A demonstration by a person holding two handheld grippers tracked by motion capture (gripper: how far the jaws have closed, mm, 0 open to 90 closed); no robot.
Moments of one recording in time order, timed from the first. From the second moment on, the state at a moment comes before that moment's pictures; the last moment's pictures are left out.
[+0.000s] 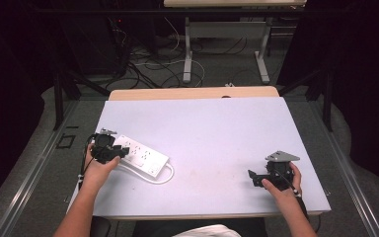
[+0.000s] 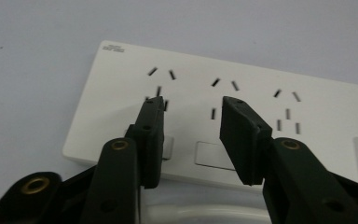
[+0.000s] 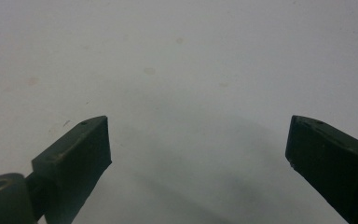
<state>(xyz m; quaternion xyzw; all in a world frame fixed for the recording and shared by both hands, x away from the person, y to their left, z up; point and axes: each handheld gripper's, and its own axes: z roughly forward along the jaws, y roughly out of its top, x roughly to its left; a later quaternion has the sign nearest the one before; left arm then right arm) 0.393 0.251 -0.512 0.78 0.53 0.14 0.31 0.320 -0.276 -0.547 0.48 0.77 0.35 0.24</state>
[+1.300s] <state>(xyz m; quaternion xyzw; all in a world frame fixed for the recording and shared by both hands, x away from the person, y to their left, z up) 0.350 0.196 -0.524 0.78 0.42 0.15 0.43 0.319 -0.275 -0.547 0.48 0.77 0.35 0.24</state>
